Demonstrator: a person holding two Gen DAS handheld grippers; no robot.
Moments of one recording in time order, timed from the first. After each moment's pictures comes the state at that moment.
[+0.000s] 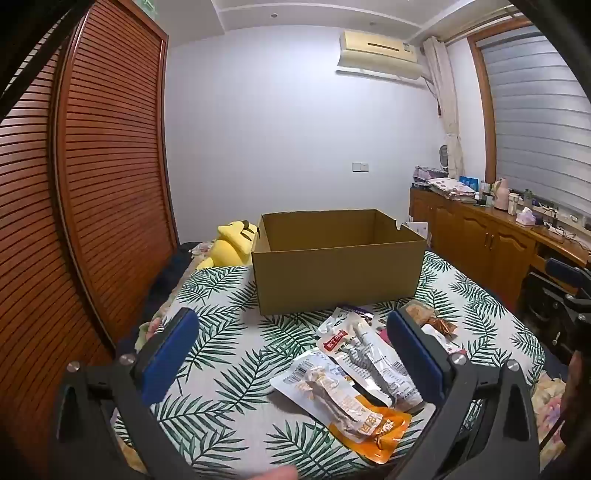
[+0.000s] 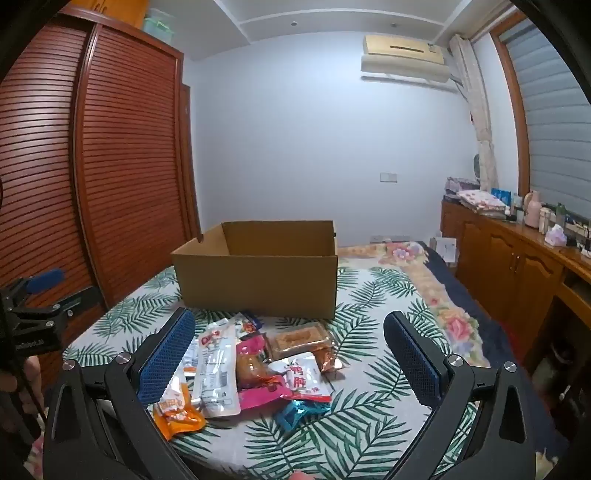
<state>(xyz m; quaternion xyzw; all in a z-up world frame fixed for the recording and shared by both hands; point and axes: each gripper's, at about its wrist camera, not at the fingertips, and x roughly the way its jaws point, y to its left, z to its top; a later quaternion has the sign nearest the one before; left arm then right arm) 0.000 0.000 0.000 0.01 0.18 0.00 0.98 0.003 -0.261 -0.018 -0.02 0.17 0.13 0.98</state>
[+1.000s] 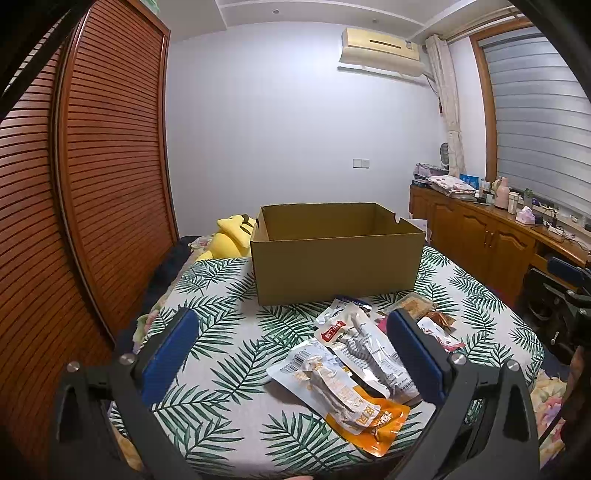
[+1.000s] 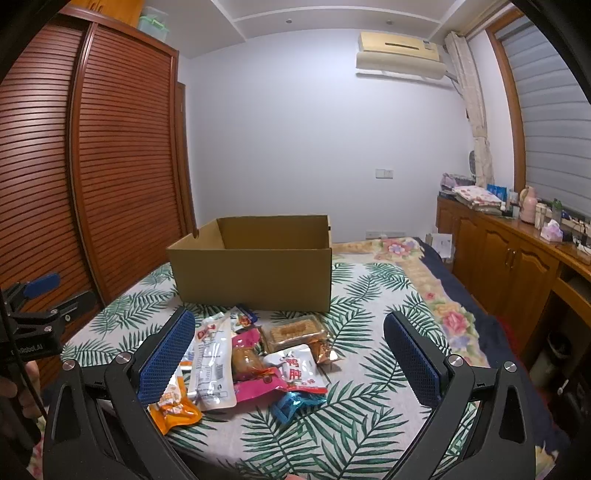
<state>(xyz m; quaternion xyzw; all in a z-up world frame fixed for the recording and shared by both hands) -0.007 0.000 -0.011 0.01 0.19 0.00 0.98 -0.002 -0.263 -0.022 -0.01 0.17 0.13 0.98</state>
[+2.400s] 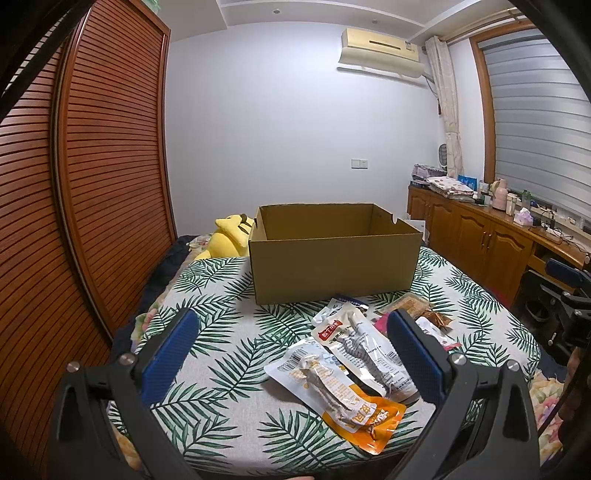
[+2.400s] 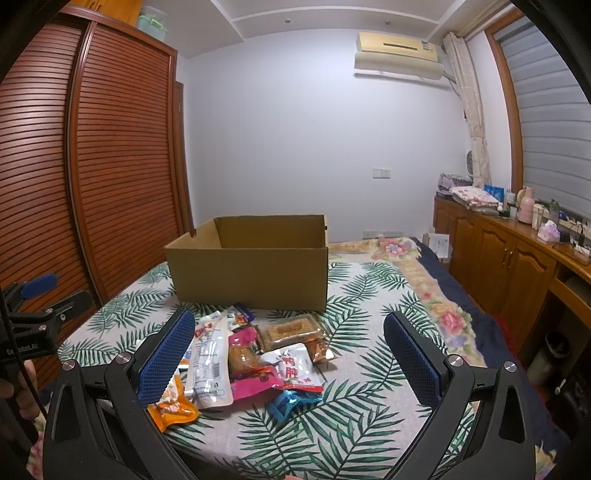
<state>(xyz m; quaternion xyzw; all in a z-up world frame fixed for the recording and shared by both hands) -0.009 -0.001 -0.008 0.00 0.19 -0.01 0.98 -0.004 -0.267 -0.024 -0.01 0.17 0.12 0.98</state>
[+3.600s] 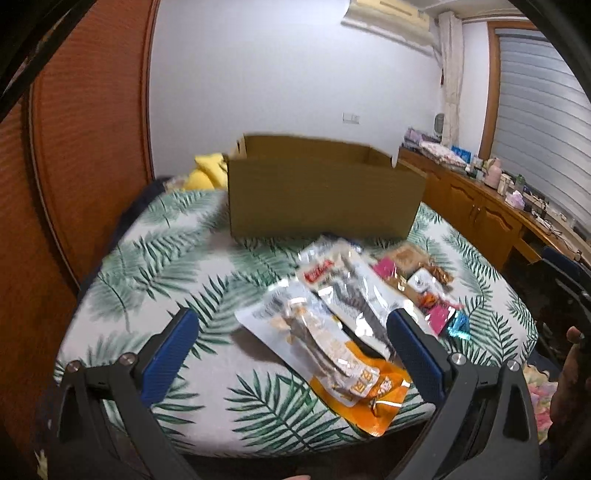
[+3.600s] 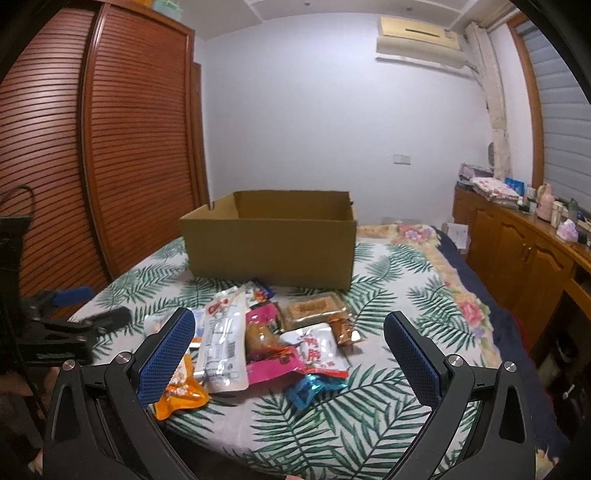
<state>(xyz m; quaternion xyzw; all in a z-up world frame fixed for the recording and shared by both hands) 0.036 0.005 -0.072 -0.04 0.30 -0.05 0.95 0.009 -0.245 -0.050 -0.03 0.21 0.17 0.96</state>
